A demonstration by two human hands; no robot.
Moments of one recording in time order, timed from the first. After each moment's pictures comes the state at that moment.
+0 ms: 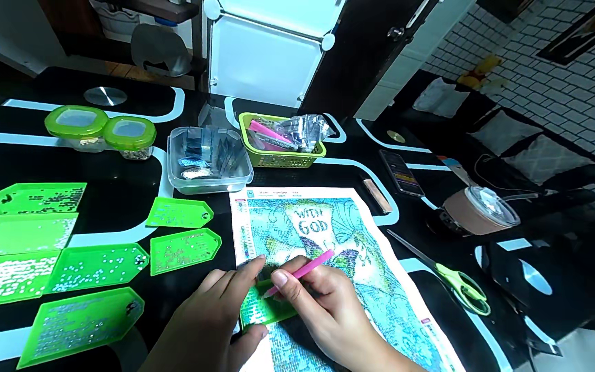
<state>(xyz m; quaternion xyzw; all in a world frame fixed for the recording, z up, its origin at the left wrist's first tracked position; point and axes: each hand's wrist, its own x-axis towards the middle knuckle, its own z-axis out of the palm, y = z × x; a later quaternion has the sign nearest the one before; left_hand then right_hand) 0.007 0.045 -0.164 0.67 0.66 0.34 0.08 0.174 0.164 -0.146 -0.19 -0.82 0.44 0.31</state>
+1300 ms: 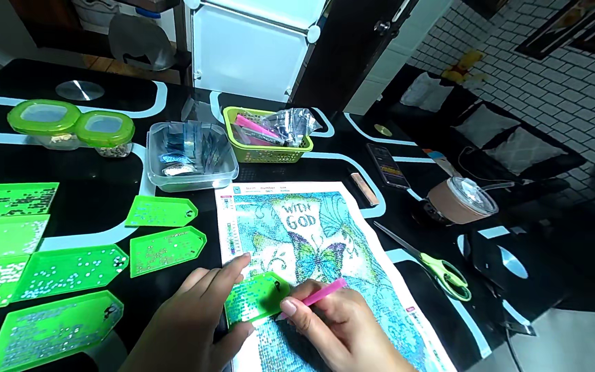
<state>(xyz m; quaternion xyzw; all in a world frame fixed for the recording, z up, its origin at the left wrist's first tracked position) 0.002 0.043 -0.164 0.68 0.65 0.34 0.10 0.216 0.156 -0.147 -0.19 -0.86 0.39 0.28</state>
